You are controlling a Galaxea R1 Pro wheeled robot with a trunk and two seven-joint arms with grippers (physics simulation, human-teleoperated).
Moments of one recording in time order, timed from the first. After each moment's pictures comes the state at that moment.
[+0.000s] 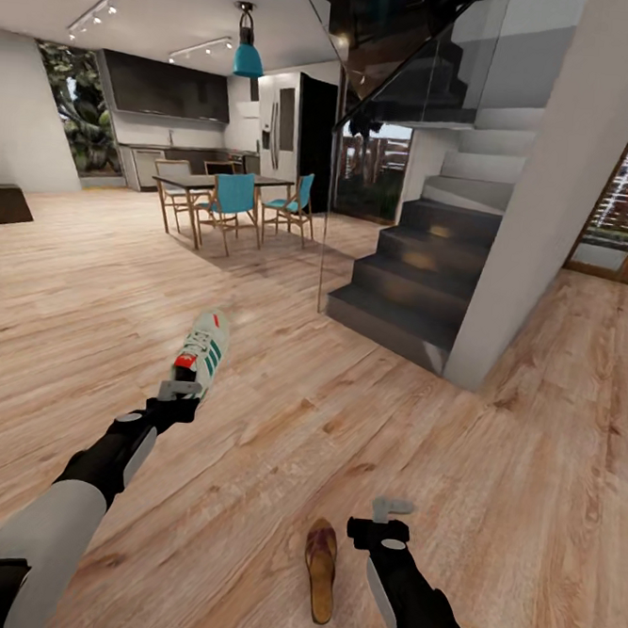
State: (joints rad) left arm -0.83 0.10 0.08 -0.58 -0.01 0.18 -0.13; right arm -0.51 0.17 -0.03 -0.59 0.12 0.21 -0.20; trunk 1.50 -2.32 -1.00
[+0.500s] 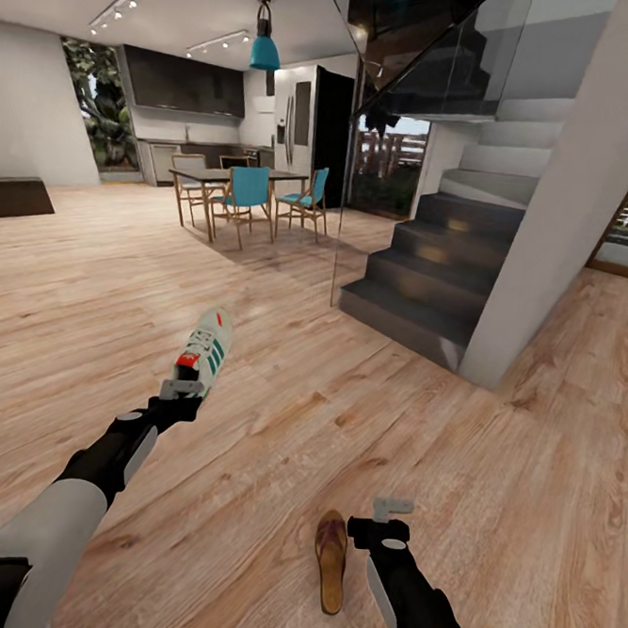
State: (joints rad) left arm -0.84 0.10 0.08 -0.58 -0.01 0.18 -0.16; right arm -0.51 0.17 -0.03 -0.60 0.12 0.21 -0.20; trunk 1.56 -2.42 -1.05
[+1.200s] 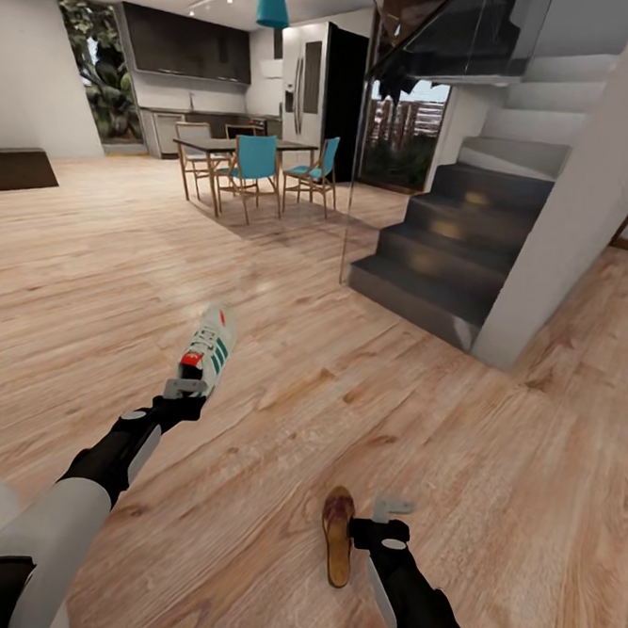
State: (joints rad) left arm -0.84 0.09 0.08 -0.58 0.00 0.18 -0.16; right arm -0.51 0.17 -0.03 -0.59 0.12 0.21 -0.20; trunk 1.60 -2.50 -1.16
